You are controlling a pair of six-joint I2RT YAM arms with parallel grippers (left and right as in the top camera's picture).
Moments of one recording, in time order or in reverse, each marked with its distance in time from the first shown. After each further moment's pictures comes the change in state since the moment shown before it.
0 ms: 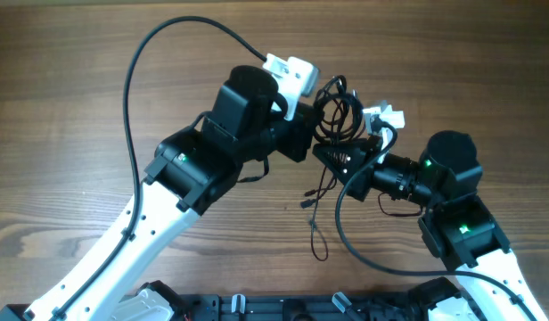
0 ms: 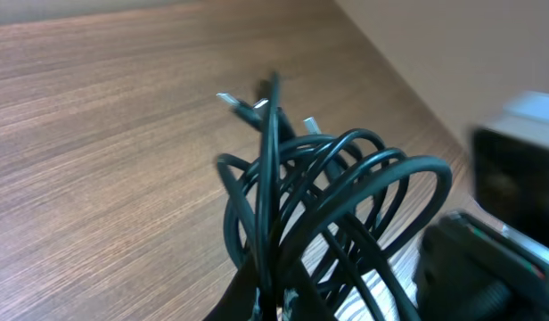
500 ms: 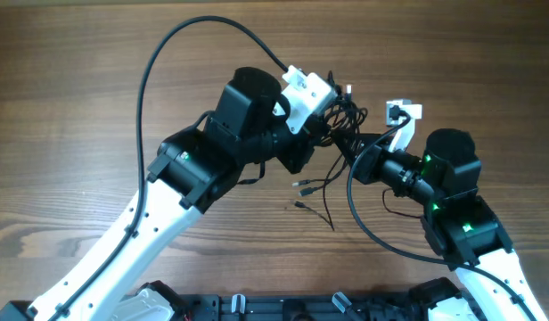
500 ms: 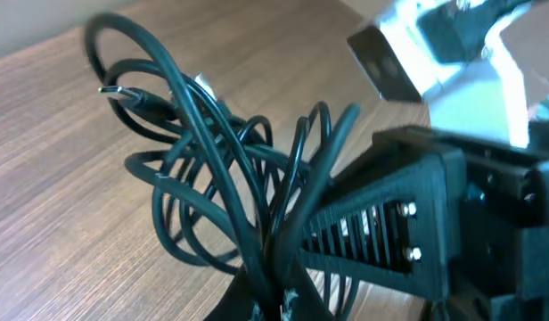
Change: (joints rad) left arm -0.001 0.017 0.000 -0.038 0.122 0.263; right arm -0.040 0.000 0.000 -0.098 0.224 0.145
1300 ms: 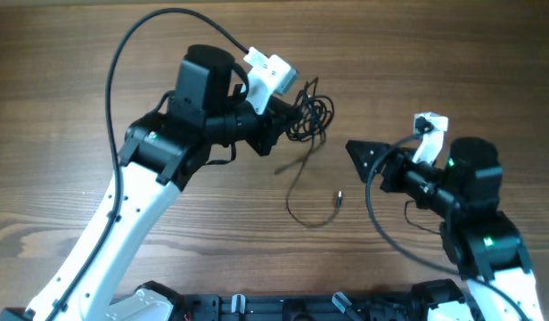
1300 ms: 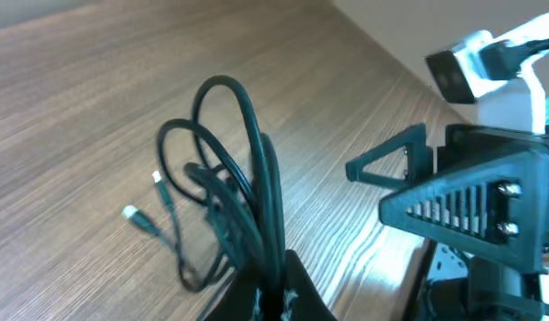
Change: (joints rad) left arm 0.212 0.003 -0.001 -0.047 0.217 0.033; right arm -0.146 -0.105 -0.001 -0.258 0.024 -0.120
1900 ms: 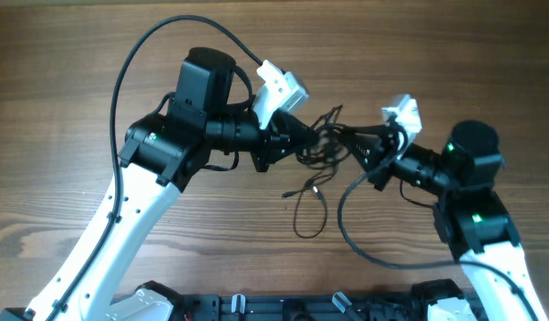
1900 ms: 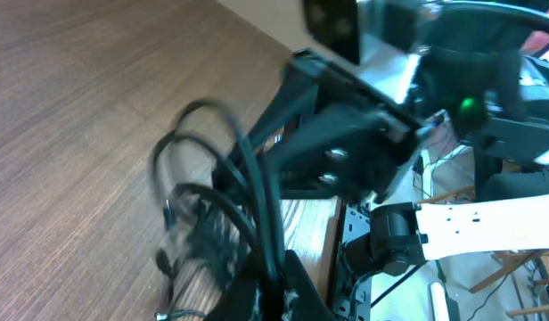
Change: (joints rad) left arm -0.001 -0.001 0.000 -0.036 0.302 0.105; right arm 0.000 0.151 0.000 0.320 -0.335 -0.514
